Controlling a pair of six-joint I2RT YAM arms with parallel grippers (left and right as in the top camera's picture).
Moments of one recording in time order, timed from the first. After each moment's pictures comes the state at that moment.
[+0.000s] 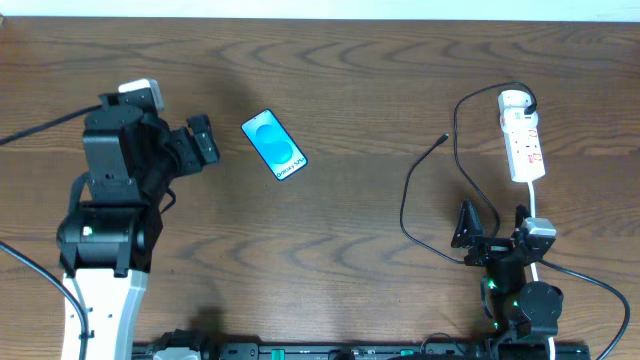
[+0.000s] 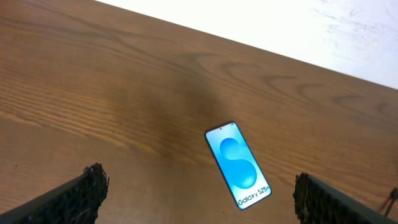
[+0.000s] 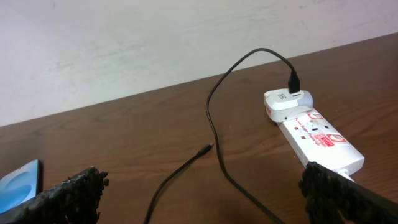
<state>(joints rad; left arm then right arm) -0.01 1.07 1.15 -0.70 0.00 -0.27 0.00 0.02 0.01 -0.07 -0.02 0.26</state>
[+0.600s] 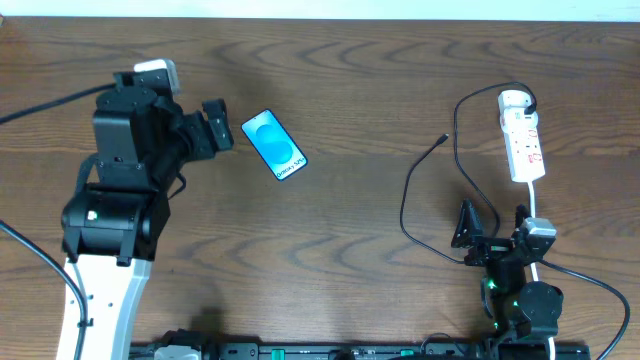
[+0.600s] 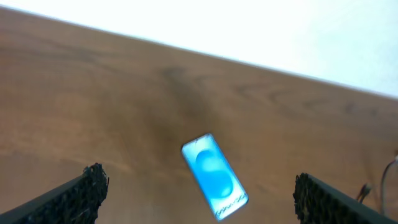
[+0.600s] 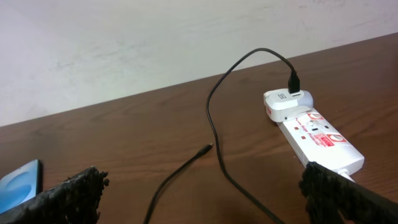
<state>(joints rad) -0.09 1.13 1.25 -0.68 0.01 -0.28 0.00 0.02 0.01 -0.07 -0.02 0.26</state>
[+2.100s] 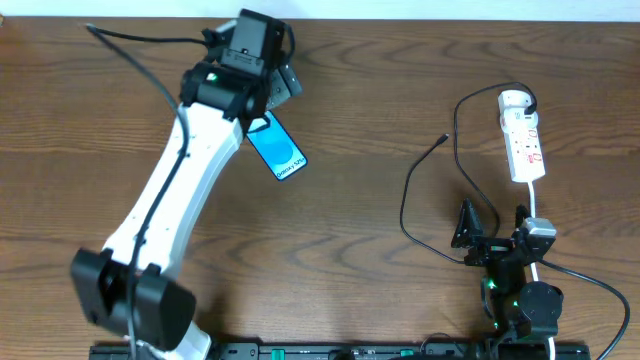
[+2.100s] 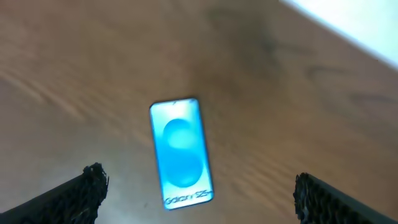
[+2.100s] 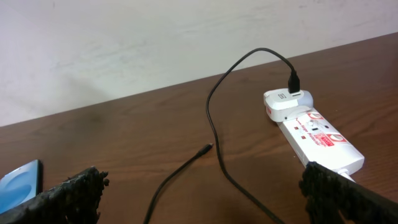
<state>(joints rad) -0.35 1.75 1.70 -0.96 -0.25 -0.76 0.00 0.02 0.01 -0.07 -0.02 0.26</state>
